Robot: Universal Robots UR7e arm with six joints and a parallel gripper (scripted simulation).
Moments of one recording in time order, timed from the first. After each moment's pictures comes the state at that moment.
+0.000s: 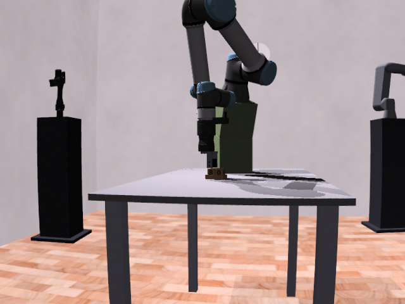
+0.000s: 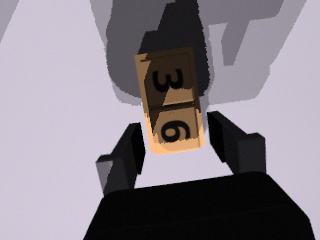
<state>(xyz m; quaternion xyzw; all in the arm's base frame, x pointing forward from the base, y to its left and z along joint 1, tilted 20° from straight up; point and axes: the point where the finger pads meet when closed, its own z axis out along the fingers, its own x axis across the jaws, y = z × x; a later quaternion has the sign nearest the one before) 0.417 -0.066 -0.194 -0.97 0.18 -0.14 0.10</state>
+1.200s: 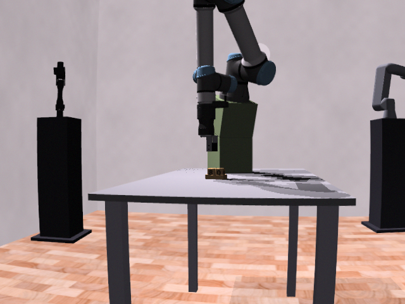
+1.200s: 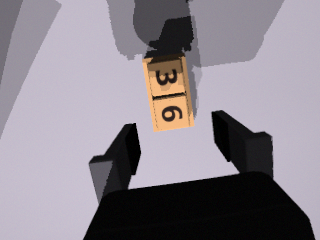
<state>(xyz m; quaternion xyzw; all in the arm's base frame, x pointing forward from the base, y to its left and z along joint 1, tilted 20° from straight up) 0.396 -0.075 -0.133 -0.97 0.18 -0.14 0.10</state>
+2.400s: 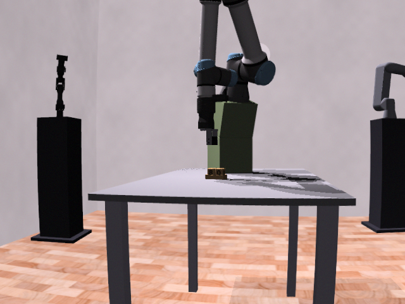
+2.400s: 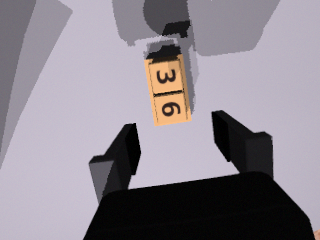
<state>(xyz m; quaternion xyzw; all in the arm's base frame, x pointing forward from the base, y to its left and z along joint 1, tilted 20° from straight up) 0.388 -0.078 -0.109 -0.97 0.18 -0.14 0.10</state>
